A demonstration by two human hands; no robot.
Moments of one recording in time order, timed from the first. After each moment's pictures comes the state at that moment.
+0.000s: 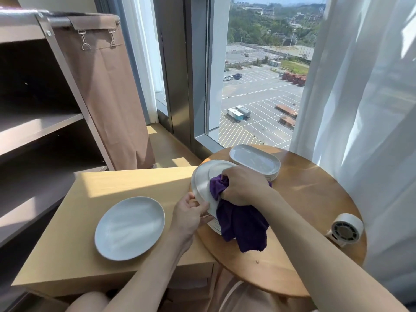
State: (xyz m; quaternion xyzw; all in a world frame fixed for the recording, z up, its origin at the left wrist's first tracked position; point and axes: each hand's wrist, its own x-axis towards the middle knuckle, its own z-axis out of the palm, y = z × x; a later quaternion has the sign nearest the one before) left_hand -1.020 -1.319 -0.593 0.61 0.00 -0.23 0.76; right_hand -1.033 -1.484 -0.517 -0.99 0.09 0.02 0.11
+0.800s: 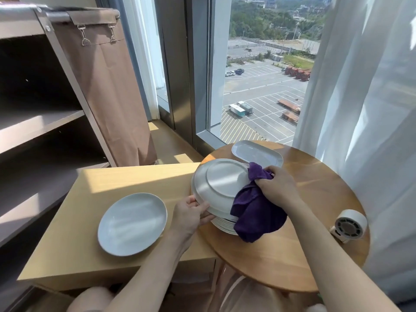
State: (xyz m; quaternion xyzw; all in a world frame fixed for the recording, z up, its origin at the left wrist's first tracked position) left_hand -1.019 -1.314 -0.604 0.61 0.03 -0.25 0.75; right_hand -1.064 -1.552 -0.565 -0.87 0.30 -0.13 0.38
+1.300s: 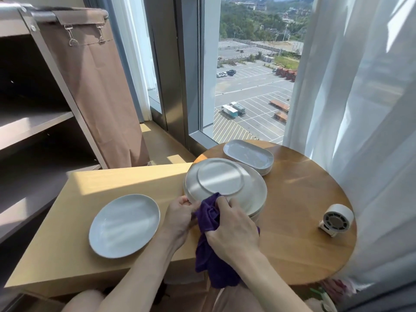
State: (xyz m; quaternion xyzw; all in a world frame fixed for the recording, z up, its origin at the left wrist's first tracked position) left_hand -1.018 -1.312 -0.606 0.60 0.03 -0.27 0.75; right_hand -1.120 -1.417 -0.586 -0.95 0.19 -0.13 0.23
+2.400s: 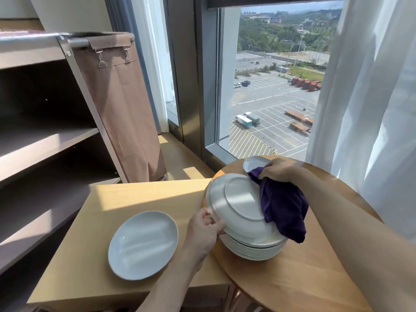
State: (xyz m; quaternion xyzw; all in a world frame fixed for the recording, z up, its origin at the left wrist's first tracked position) left_hand -1.007 -1.315 -0.591 0.68 -0.02 -0.23 0.70; right_hand -0.961 -1.596 -0.516 -0.92 0.26 0.13 0.28
